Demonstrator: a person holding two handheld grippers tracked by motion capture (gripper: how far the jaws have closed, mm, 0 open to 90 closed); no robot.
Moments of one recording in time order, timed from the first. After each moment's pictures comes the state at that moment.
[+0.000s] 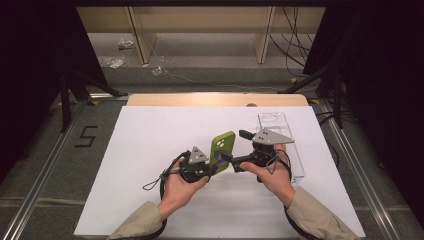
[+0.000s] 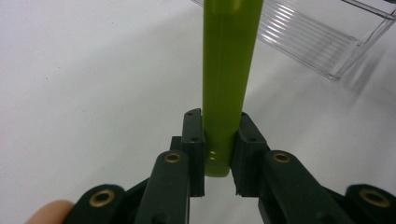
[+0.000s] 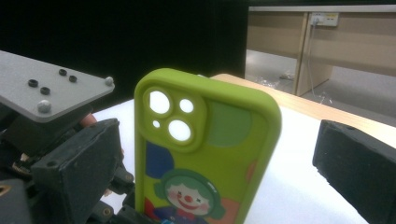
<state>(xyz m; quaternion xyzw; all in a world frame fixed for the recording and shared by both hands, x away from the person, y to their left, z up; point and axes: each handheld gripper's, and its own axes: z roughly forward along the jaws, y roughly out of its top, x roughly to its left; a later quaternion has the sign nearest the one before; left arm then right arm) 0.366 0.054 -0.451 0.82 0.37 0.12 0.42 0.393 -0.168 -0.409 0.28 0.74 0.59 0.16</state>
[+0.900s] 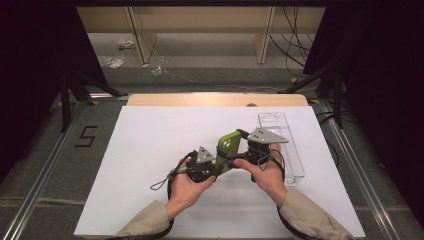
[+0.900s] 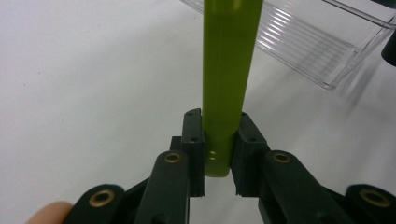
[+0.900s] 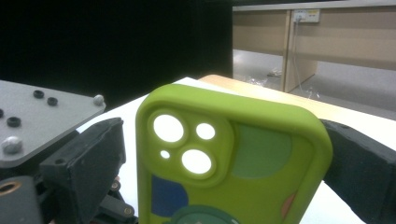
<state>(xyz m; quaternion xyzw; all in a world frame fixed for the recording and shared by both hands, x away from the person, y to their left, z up) 0.368 0.038 -0.452 0.82 0.37 0.12 0.42 0.397 -0.157 -0.413 0.32 0.72 0.59 0.17</state>
